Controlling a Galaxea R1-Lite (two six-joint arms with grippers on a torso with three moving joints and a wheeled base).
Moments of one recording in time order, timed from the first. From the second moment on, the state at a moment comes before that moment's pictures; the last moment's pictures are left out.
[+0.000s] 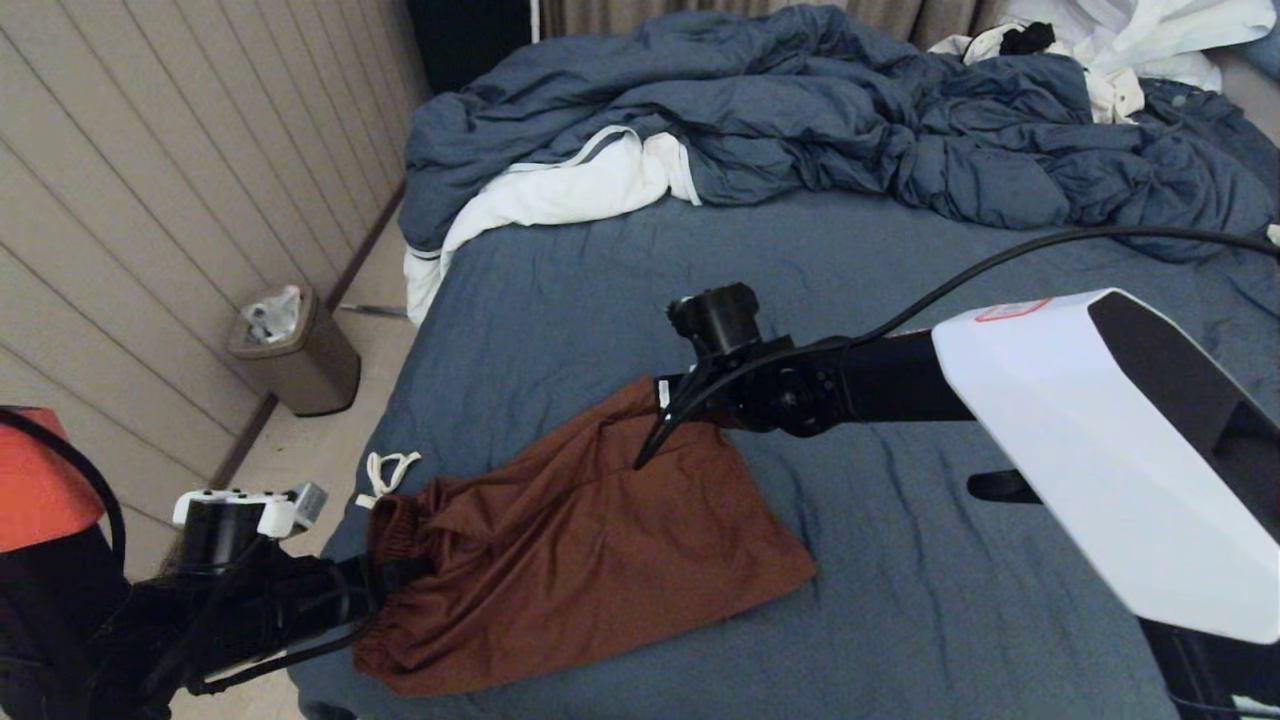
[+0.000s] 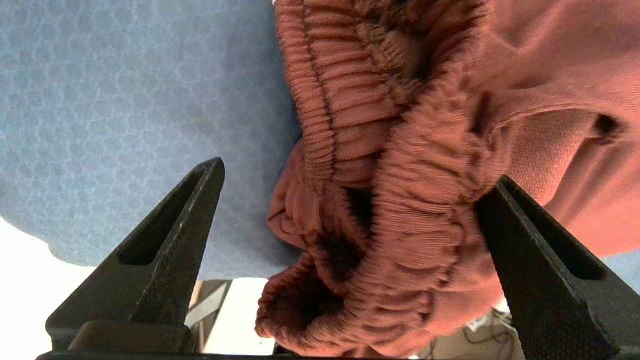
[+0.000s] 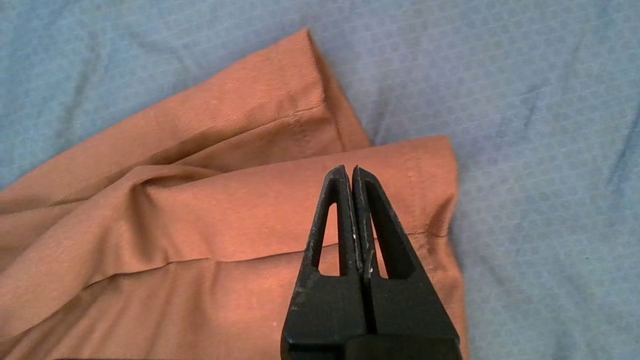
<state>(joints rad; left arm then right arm) -0.13 2.02 -0.32 -0.99 -0.22 -0.40 0.56 2.30 -1.79 0.03 -0.28 0.22</state>
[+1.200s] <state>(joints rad) -0.08 1.86 -0.37 -1.01 -0.14 -0.41 0.49 2.19 -1.61 0.04 -0.25 0.22</state>
